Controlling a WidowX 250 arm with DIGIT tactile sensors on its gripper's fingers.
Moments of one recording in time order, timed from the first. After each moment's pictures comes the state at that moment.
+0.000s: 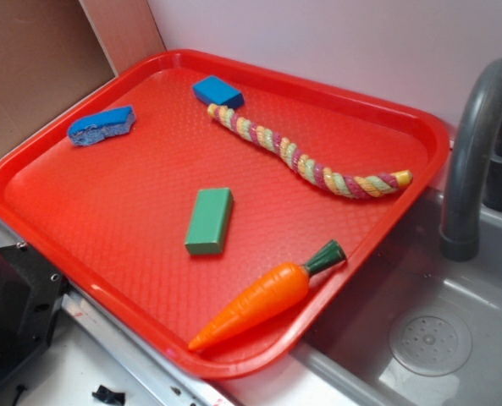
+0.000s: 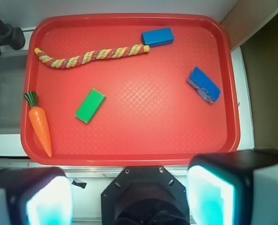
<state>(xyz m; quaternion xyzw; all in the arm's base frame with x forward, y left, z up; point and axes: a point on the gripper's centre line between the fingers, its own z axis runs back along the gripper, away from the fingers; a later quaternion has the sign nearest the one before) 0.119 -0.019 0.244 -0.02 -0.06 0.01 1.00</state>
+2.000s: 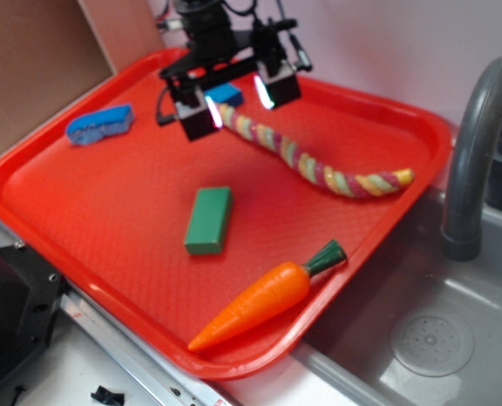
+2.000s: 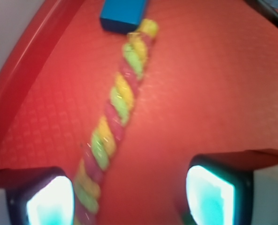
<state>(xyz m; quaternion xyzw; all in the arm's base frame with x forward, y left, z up) 0.286 -0.053 0.059 -0.03 -0.02 0.52 0.85</state>
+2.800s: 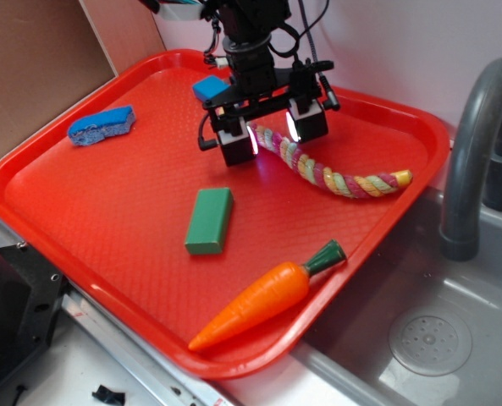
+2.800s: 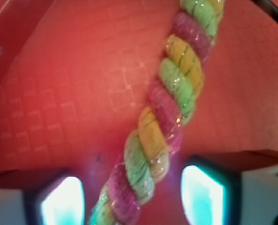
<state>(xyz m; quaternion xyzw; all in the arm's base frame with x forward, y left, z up) 0.302 -0.063 0.023 -0.02 -0.01 0.50 0.86</state>
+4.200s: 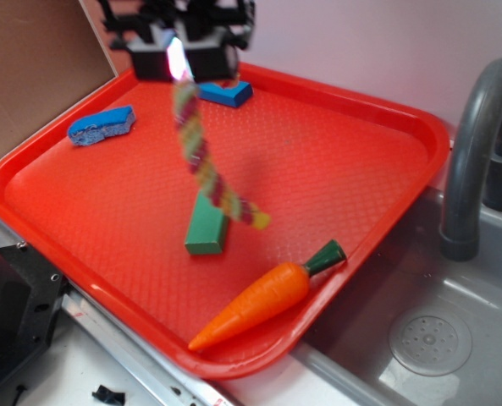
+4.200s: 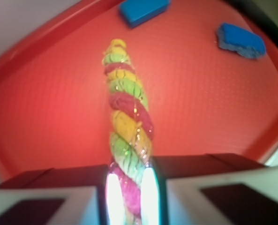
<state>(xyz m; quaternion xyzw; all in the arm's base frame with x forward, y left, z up) 0.224 -0.075 0.163 0.00 0.03 0.27 0.96</state>
